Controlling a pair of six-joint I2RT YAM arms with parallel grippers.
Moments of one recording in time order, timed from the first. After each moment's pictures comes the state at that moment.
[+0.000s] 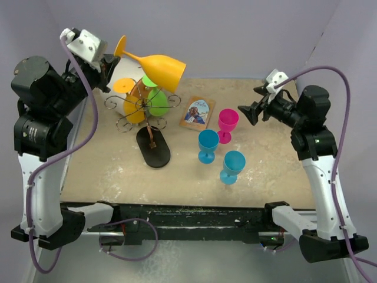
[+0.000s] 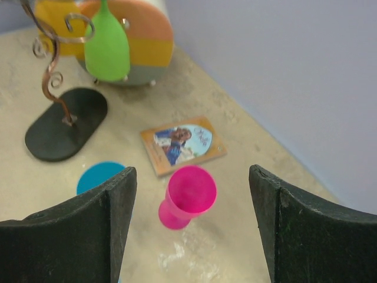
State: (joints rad) left arm -0.26 1.24 2.03 -0.69 0.27 0.21; right arm 0.12 1.02 1.37 -0.46 -0.63 -0.33
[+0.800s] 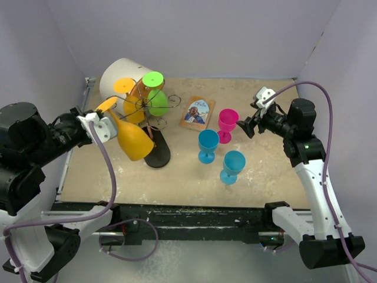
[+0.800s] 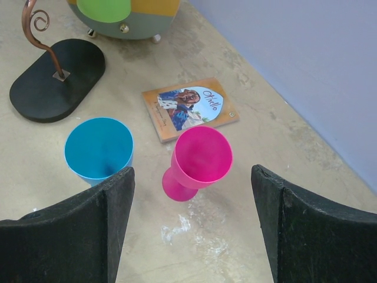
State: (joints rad) left arm -0.25 1.05 2.10 -1.32 0.36 0.92; right arm 0.11 0.96 1.10 -0.42 -0.62 -0.44
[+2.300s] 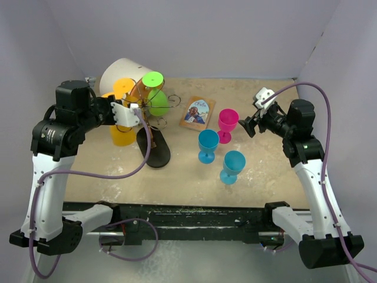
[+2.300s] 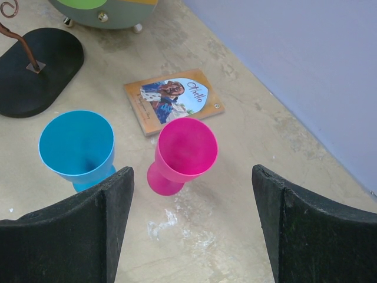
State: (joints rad) left arm -0.25 1.12 1.73 -1.15 0.08 1.32; right arm 0.10 0.96 1.07 -0.39 -0.57 -0.47
